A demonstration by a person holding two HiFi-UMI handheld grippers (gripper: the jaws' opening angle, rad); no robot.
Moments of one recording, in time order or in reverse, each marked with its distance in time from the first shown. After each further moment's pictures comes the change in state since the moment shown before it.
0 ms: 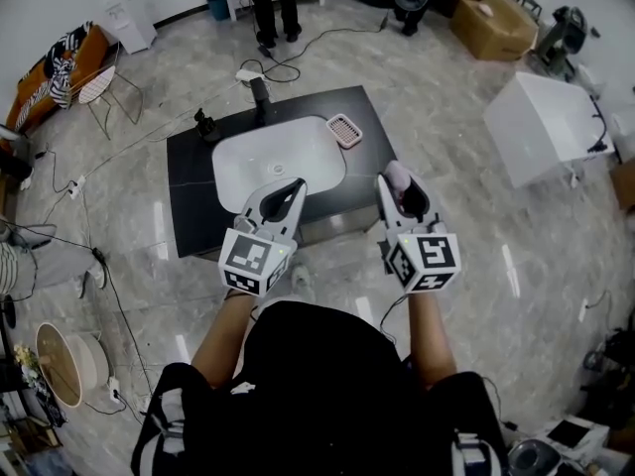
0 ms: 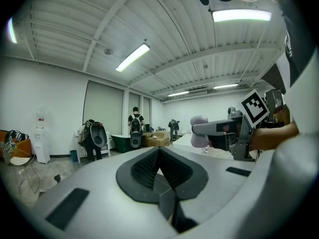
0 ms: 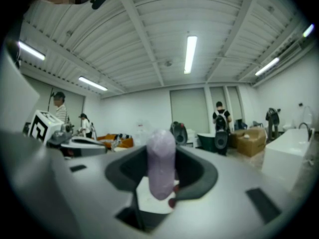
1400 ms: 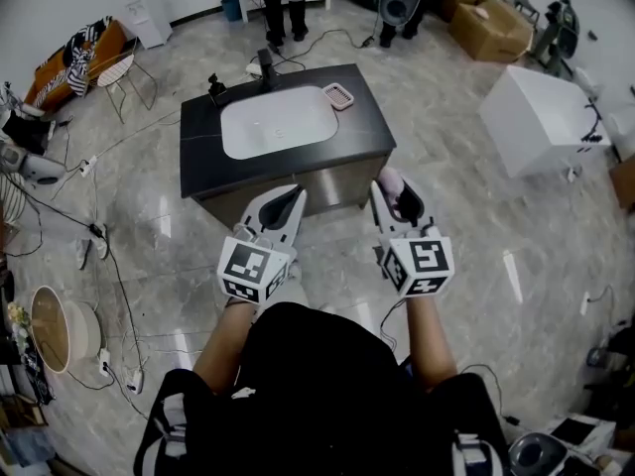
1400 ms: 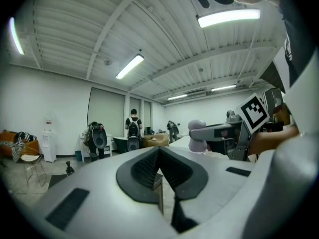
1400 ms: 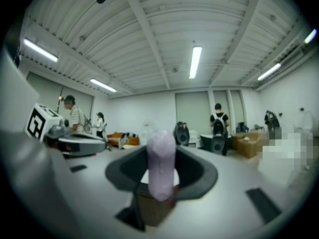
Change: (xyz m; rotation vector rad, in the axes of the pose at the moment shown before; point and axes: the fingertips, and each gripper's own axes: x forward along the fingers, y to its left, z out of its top) left arm -0.152 -0.173 0.002 0.001 -0.041 0.043; right arm -0.210 0.058 -0.021 -0.049 -0.012 0.043
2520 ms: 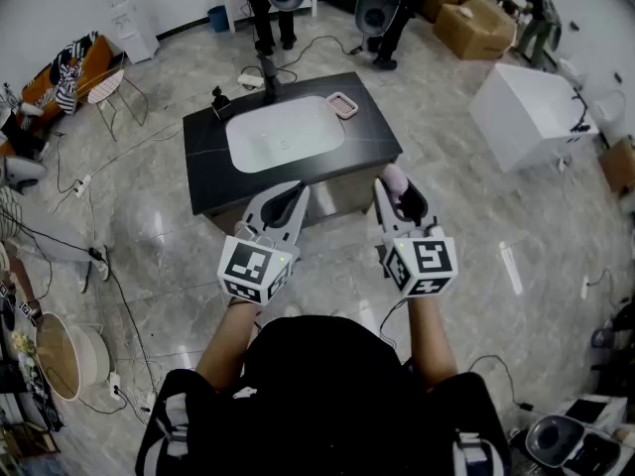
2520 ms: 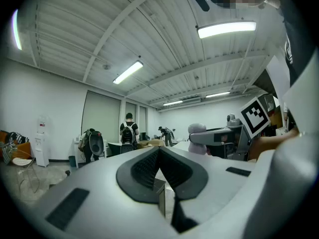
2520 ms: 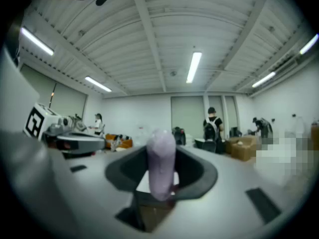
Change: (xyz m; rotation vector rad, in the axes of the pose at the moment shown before) left arm -0.025 0.062 0.032 0.002 -0.067 -0.074; right arm 0.032 0.053 0.032 -0.014 -0.035 -0.087
